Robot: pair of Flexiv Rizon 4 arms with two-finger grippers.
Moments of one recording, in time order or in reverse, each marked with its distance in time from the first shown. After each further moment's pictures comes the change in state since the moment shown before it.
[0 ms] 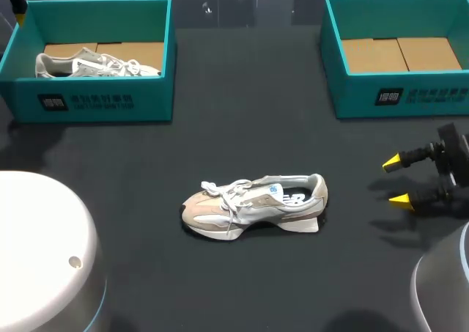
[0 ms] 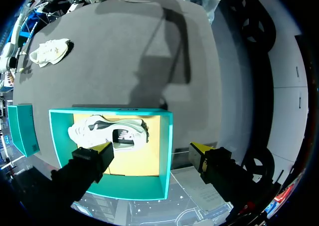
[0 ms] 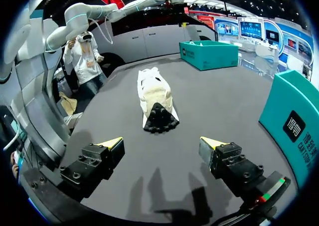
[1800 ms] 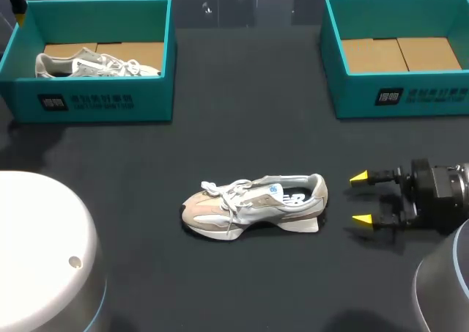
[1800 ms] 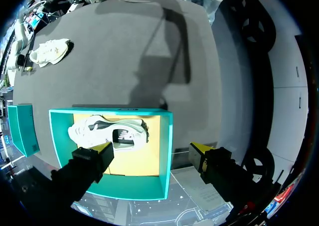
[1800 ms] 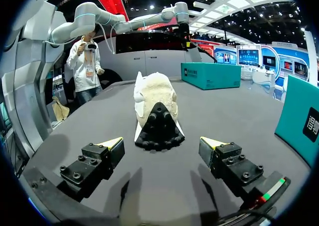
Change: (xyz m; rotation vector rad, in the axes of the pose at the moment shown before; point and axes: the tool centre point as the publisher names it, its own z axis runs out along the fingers) left arm 0.000 0.000 0.000 0.000 0.000 0.000; right arm 0.002 -0.011 0.080 -0.216 -0.048 -0.096
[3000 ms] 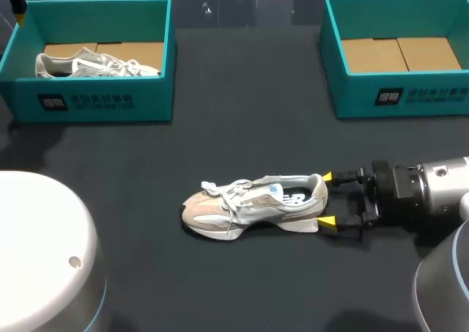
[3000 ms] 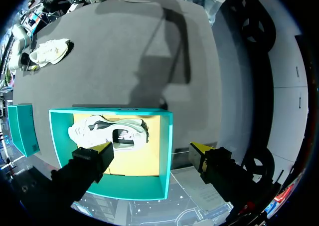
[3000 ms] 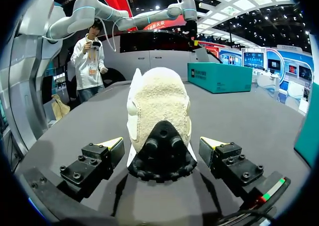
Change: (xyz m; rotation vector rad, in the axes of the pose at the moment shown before) left arm 0.000 0.000 0.000 0.000 0.000 0.000; right arm 0.004 0.012 0.066 -0.010 0.035 -0.030
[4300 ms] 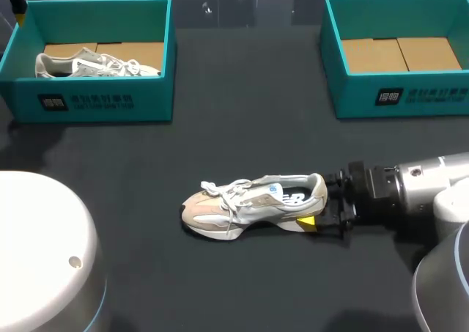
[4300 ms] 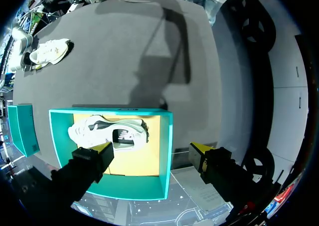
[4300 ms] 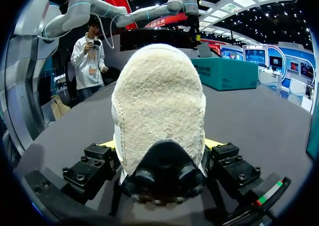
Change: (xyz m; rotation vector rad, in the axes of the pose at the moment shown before) left arm 0.000 0.000 0.000 0.000 0.000 0.000; right arm 0.000 -0.001 0.038 0.015 0.019 0.015
